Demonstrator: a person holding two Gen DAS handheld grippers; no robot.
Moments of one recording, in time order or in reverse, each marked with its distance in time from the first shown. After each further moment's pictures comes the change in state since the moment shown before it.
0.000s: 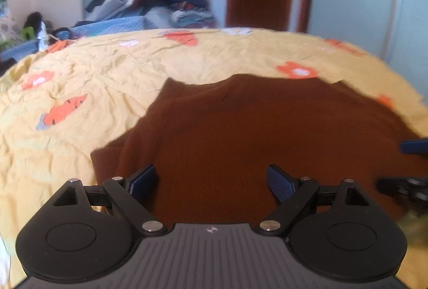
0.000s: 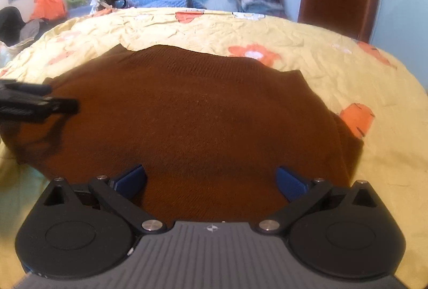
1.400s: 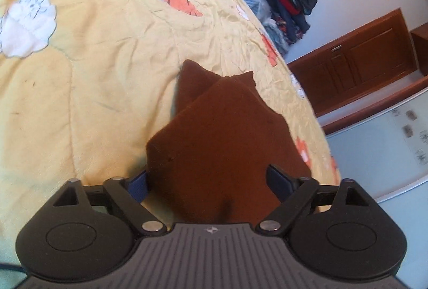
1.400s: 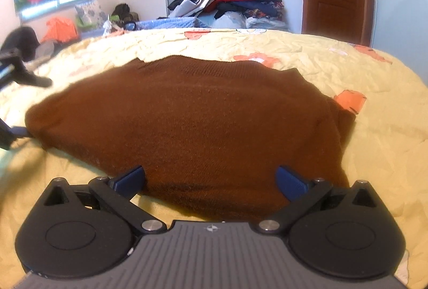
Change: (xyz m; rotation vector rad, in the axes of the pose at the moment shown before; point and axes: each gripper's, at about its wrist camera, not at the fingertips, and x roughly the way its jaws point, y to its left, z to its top) left arm -0.042 0.073 -0.050 -0.952 0.044 -0.074; right arm -0.030 -0.004 -0.048 0.050 -0.127 0.075
